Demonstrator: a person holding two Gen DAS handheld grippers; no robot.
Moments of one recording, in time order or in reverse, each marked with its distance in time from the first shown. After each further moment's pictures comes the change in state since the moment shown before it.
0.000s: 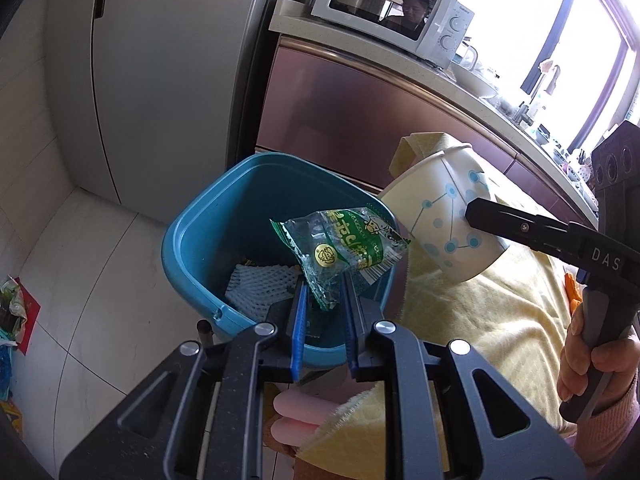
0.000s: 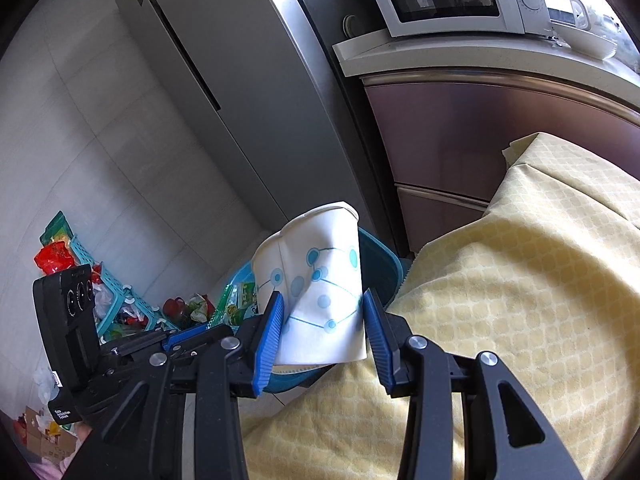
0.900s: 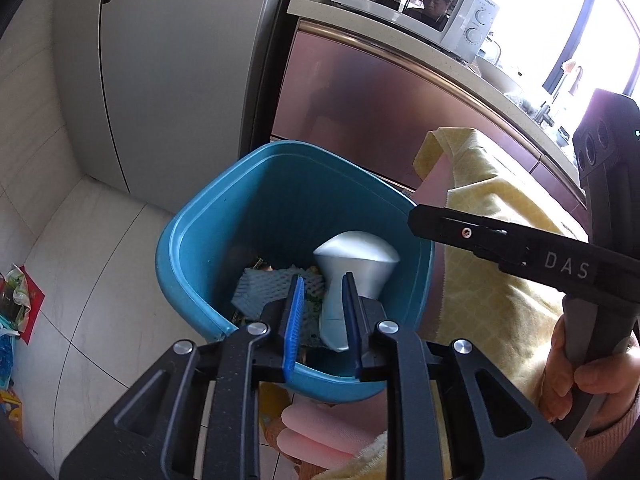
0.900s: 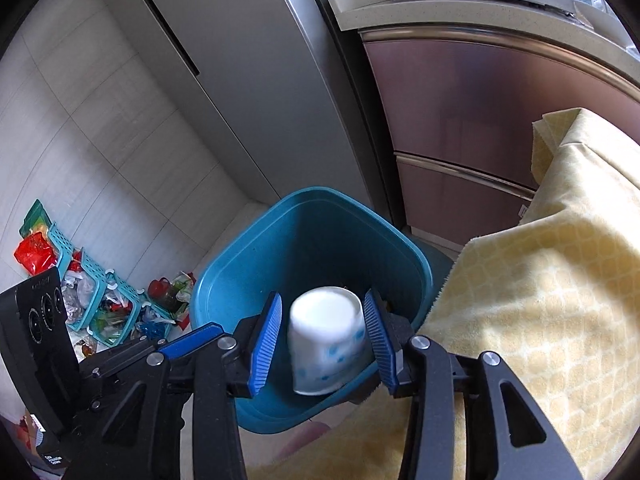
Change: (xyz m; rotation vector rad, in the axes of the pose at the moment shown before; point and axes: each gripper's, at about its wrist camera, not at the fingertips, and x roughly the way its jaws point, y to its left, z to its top) left arm 0.045 0.008 0.008 -0.033 0.030 0.047; right arm 0.066 0.011 0.009 0.012 0.125 -0.039
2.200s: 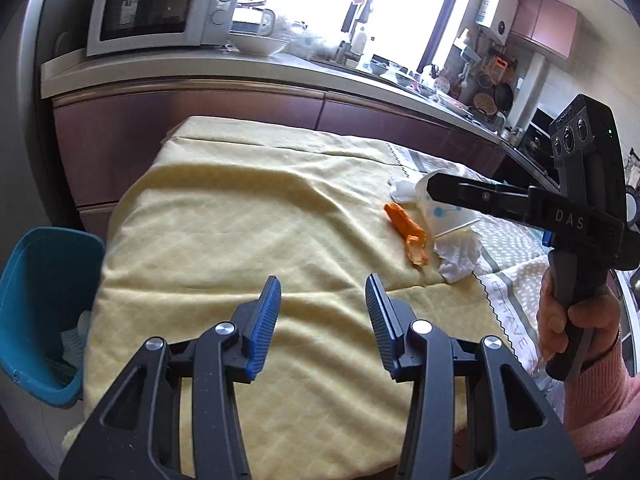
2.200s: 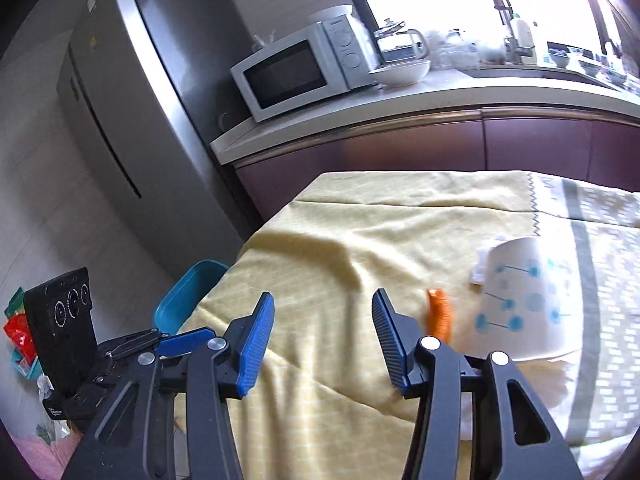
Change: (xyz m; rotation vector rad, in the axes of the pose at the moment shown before) left arm -0.046 -0.241 -0.068 0.487 0.008 -0.460; right arm -0.256 -0.142 -0.133 0.226 -0.399 -0.224
